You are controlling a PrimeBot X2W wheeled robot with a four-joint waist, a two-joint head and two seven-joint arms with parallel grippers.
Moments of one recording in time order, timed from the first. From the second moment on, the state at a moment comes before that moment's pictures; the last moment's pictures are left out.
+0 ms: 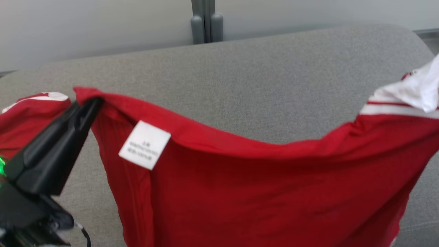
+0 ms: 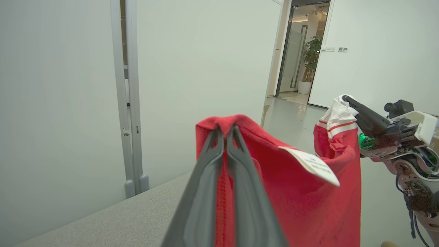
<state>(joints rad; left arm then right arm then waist) -0.15 0.41 0.05 -0.94 -0.97 -0.06 0.59 -0.07 -0.11 -0.29 -0.78 1.39 0.13 0.43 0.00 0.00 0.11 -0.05</state>
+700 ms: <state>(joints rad) -1.38 0.38 -0.16 0.31 -0.53 -0.11 0.15 -1.73 -0.05 -0.10 0.77 0.92 0.13 -0.12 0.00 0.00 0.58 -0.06</state>
